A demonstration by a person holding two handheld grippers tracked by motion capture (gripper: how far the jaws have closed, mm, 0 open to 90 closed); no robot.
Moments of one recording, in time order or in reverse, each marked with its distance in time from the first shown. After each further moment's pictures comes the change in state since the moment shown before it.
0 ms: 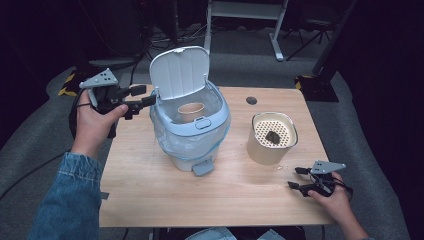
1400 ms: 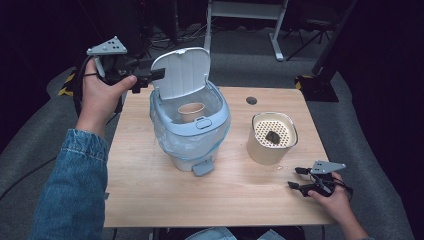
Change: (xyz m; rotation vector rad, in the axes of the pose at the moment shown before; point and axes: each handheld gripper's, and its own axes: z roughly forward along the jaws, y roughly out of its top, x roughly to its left) left arm -0.005 0.064 0.013 -0.025 0.002 0.068; right arm 0.000 0.000 0.000 0.000 0.000 0.001
